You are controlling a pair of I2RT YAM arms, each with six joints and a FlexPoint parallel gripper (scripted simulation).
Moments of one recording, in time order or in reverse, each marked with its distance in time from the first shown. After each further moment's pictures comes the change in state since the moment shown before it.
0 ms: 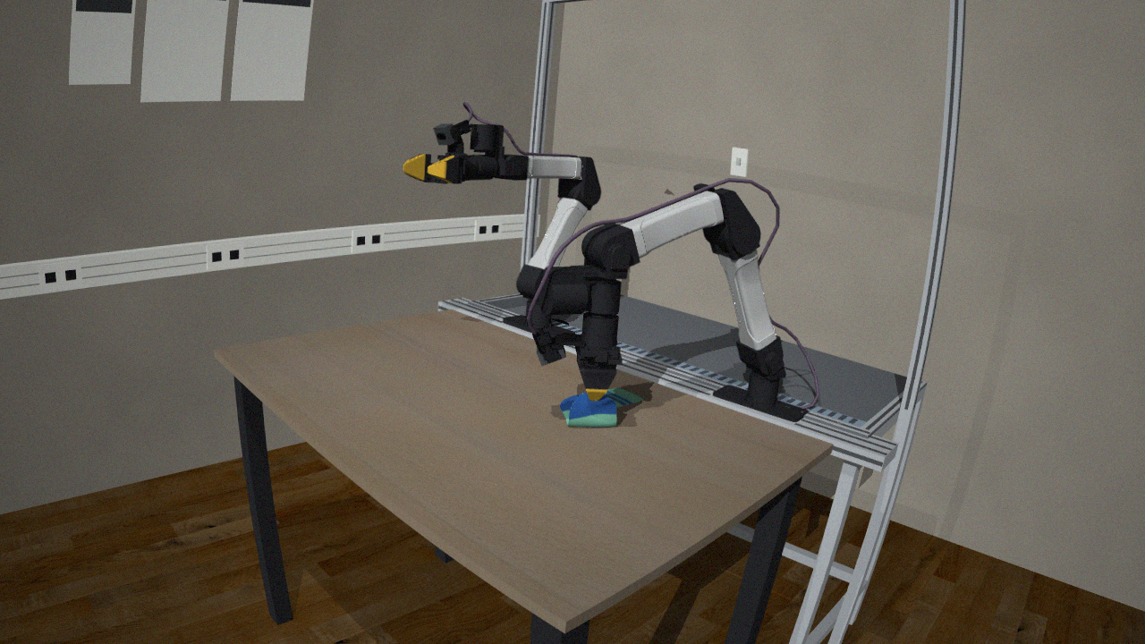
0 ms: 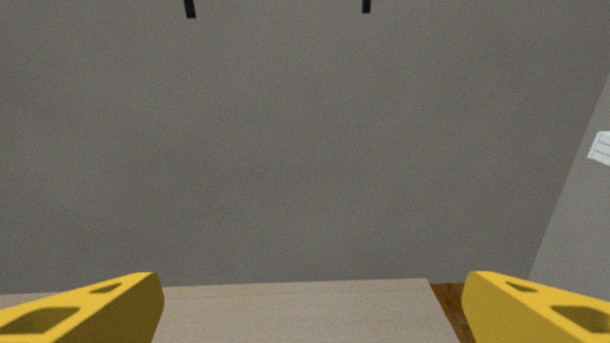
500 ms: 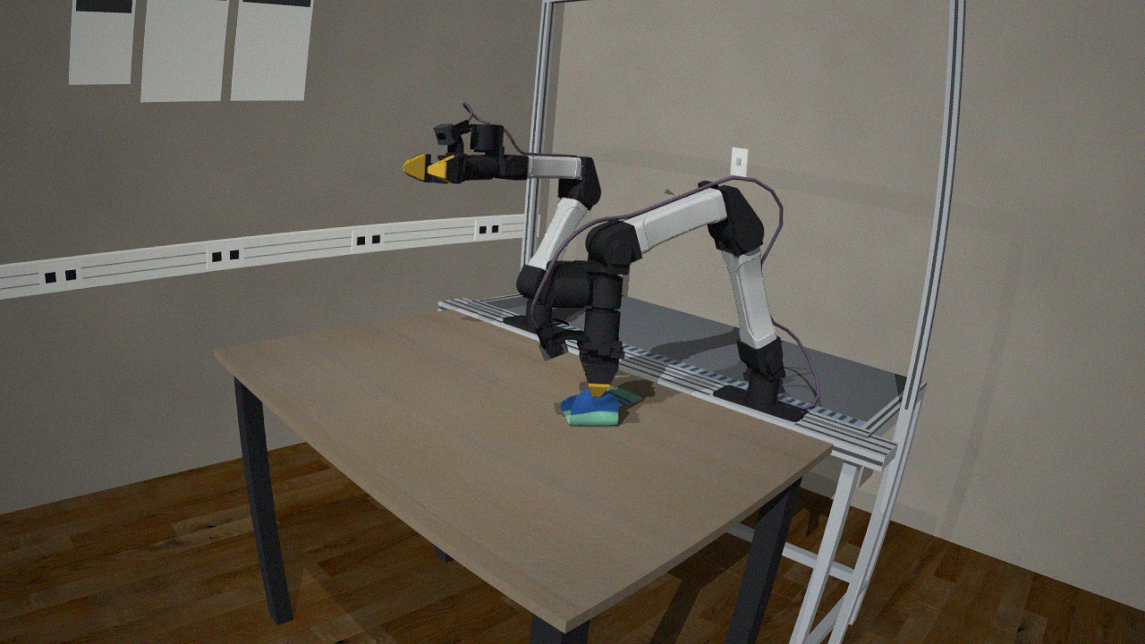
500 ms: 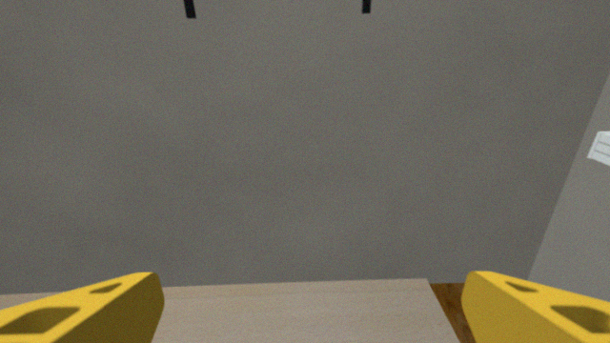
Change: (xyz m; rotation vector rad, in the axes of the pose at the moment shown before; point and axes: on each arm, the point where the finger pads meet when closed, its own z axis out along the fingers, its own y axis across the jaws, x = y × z) left arm 0.004 -0.006 -0.005 -0.069 -0.005 -0.010; right arm 0.000 0.000 0.000 0.000 0.000 0.000
